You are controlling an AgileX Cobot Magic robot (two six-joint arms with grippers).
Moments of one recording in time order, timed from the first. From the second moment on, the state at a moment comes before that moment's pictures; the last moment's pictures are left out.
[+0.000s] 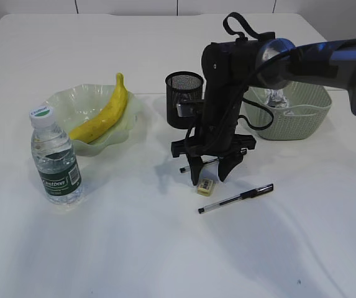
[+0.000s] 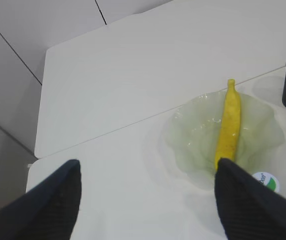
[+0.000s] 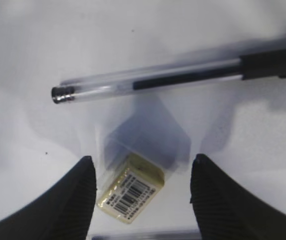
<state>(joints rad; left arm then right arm) -0.23 0.96 -1.03 0.36 0.59 -0.12 0.41 2.38 -1.93 0.11 1.21 0.19</state>
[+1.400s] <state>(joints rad) -0.23 0.96 -1.03 0.36 0.59 -0.12 0.41 2.38 -1.90 0.15 1.21 0.19</state>
